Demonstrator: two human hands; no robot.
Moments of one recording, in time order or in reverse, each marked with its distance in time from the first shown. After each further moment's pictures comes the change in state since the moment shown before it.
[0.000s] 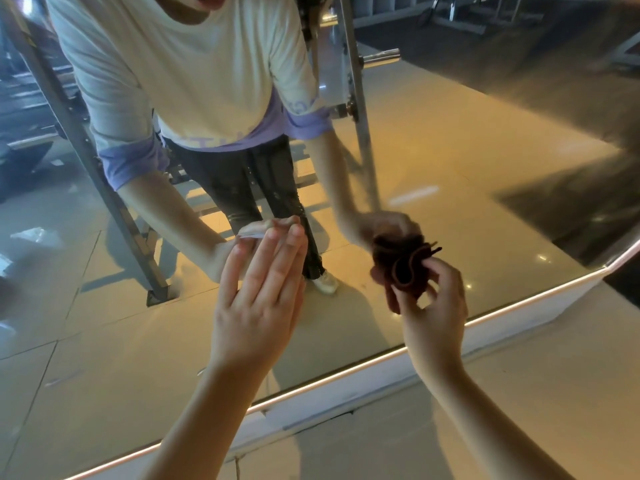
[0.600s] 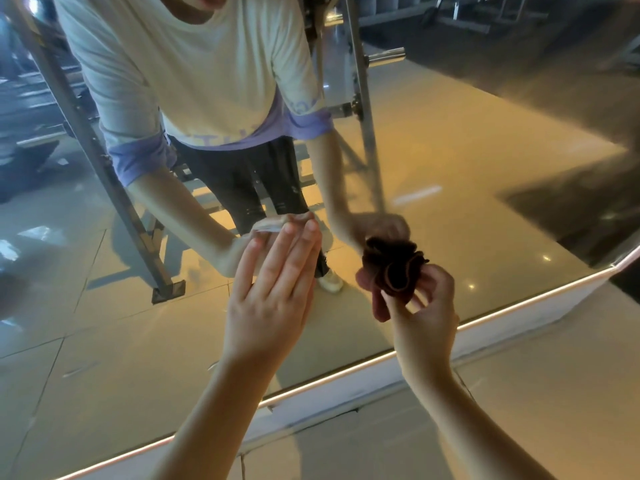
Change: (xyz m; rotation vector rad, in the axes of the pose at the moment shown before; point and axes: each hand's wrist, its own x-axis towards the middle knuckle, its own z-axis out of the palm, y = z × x) left_hand 0.000 -0.002 -0.004 0.007 -0.018 0.026; right_hand -0.022 -0.021 0.015 0.187 0.014 0.227
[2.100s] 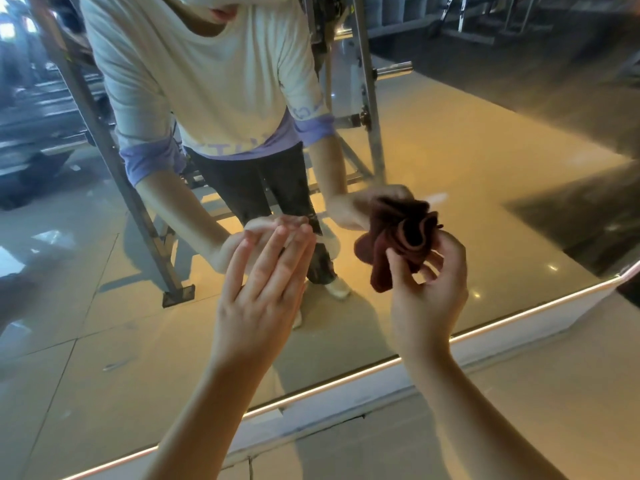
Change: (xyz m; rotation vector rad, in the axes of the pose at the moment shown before) left_hand 0.000 -0.037 -0.029 0.008 -0.084 0.021; right_hand 0.001 -0.066 0.030 0.005 0.099 -0.209
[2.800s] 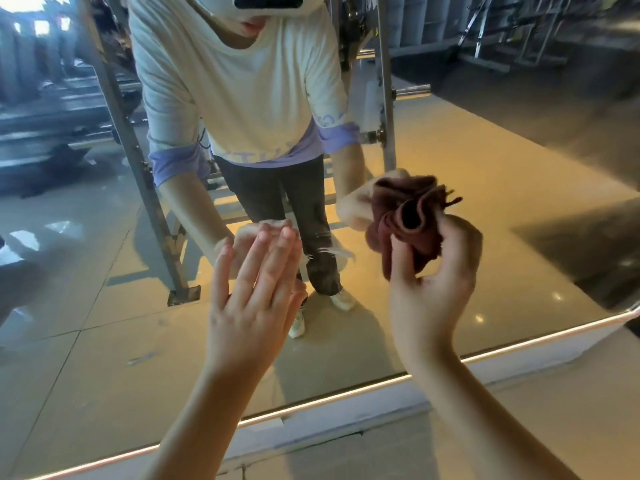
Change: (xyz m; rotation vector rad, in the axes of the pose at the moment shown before) left_hand -0.010 -0.026 -0.005 0.065 0.062 -0.147; right_hand 0.010 -0.046 0.023 -0.137 0.039 -0.340
